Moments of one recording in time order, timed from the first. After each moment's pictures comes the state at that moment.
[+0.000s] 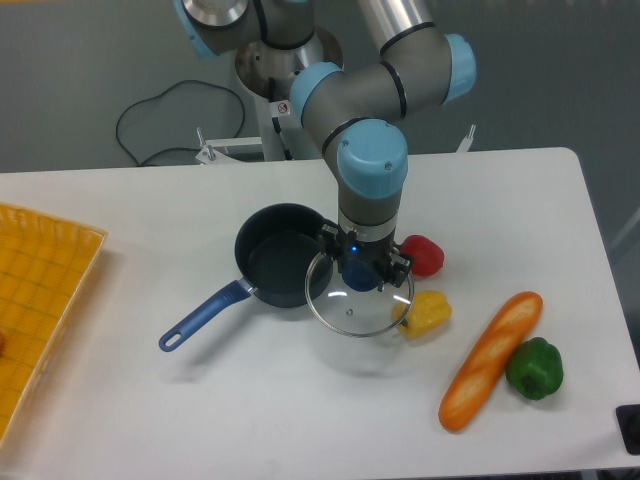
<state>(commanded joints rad) 2.50 -1.88 -1.66 -1.14 1.56 0.93</state>
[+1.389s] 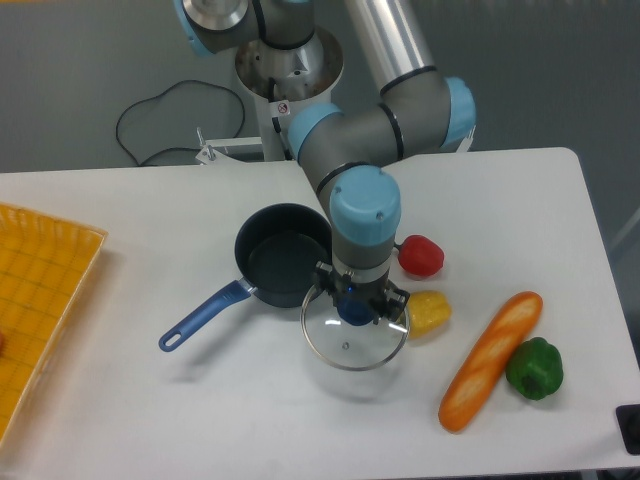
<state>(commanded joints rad) 2.43 -2.03 -1.55 -1.13 1.58 0.81</state>
